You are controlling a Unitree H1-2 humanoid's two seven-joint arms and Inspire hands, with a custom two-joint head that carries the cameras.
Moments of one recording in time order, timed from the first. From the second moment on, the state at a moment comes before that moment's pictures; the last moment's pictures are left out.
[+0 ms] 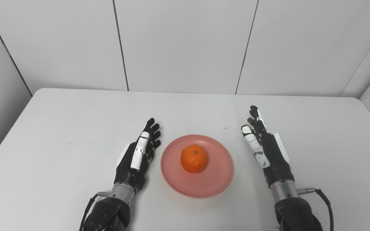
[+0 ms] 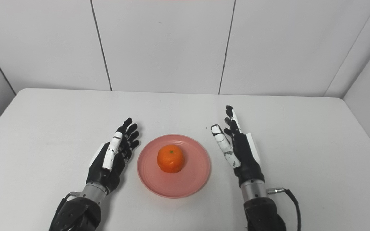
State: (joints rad) left arm -0.13 -0.04 -0.08 -0.23 -0.17 0.34 -0.10; right arm -0.11 0.01 0.05 -0.33 -0.24 0.28 0.06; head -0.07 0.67
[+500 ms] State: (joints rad) left arm -0.10 -0.01 -0.08 -0.24 -0.14 0.32 -0.10; right arm -0.07 0.10 0.03 -0.33 -0.12 0.34 0.03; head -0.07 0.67
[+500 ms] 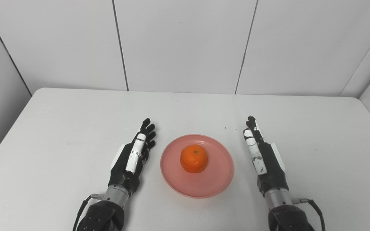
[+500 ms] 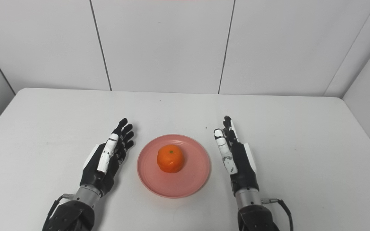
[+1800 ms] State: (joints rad) left arm -0.06 -0.03 -0.10 -0.22 -0.09 0.25 -0.08; right arm -0.01 0.14 0.03 -0.32 -0.06 0.34 -0.03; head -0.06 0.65
